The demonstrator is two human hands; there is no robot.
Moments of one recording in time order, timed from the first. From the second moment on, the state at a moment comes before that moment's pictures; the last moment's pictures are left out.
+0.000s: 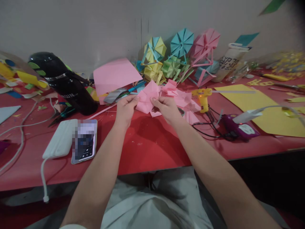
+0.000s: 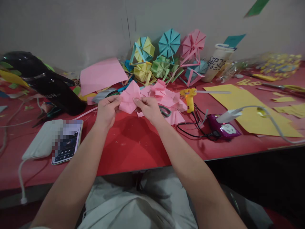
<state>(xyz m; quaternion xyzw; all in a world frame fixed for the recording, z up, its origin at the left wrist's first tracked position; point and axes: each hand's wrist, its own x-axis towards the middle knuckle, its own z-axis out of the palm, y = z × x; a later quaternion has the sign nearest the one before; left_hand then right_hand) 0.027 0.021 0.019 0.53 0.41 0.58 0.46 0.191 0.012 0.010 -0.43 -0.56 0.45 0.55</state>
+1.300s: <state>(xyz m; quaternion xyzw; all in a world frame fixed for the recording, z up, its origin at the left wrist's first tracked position) 0.035 0.013 0.017 0.54 0.41 0.57 0.46 0.184 0.009 0.006 -0.41 -0.56 0.45 0.57</state>
